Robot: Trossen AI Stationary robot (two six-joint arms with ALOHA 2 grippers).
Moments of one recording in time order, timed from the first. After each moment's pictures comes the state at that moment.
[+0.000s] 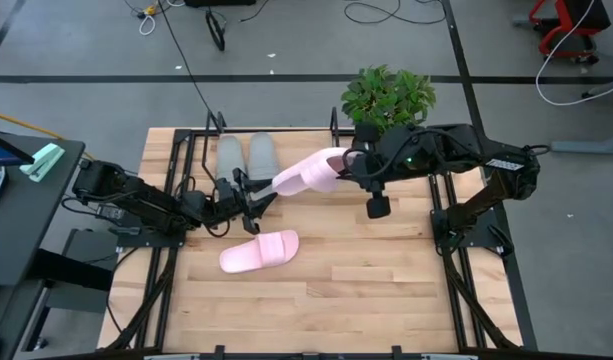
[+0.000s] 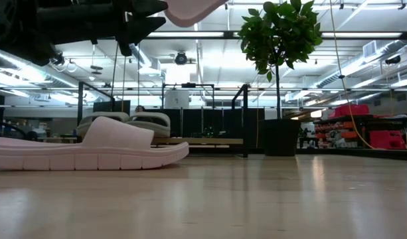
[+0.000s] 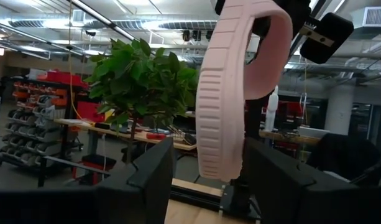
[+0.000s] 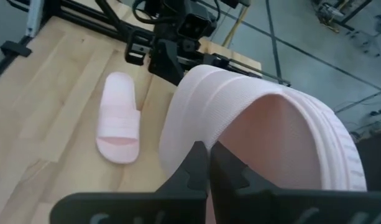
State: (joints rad) left arm -0.12 1.38 0.32 1.49 -0.45 -0.01; right arm 0.09 1.53 2.01 -1.09 0.18 -0.29
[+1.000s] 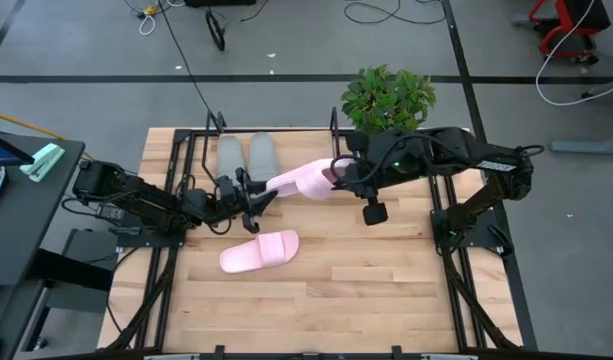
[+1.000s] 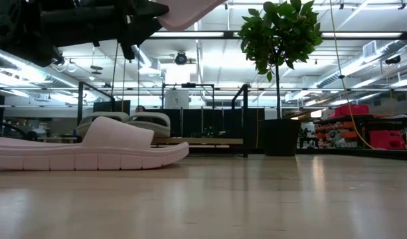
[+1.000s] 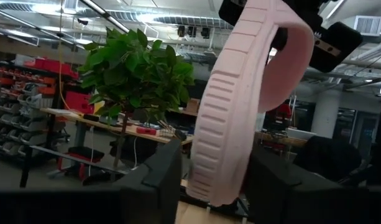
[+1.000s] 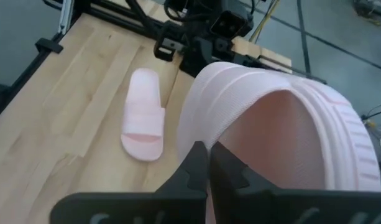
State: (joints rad) left arm -0.09 1.38 0.32 1.47 -0.40 -0.09; right arm 0.09 1.56 2.00 -1.09 0.08 -0.28
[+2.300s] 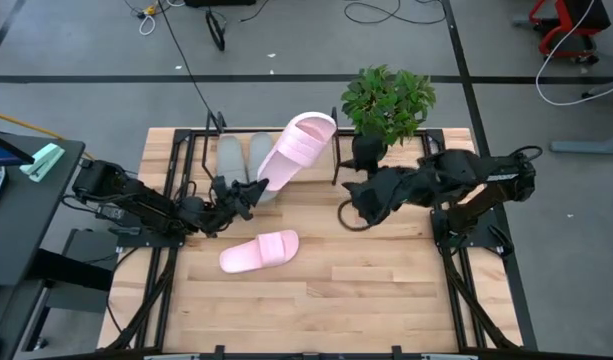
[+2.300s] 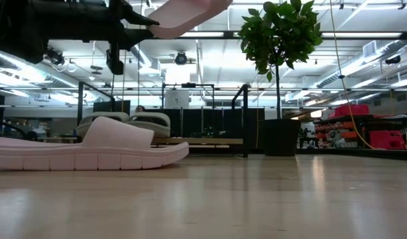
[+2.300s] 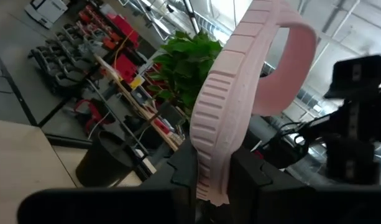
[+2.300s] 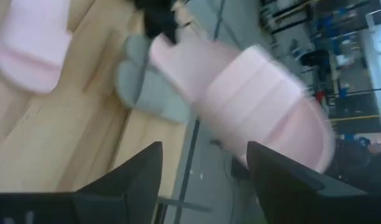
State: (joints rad) left arm -0.20 1.38 0.32 1.49 -0.81 -0.58; right arm 0.25 1.56 1.97 -1.14 0.66 -0.59
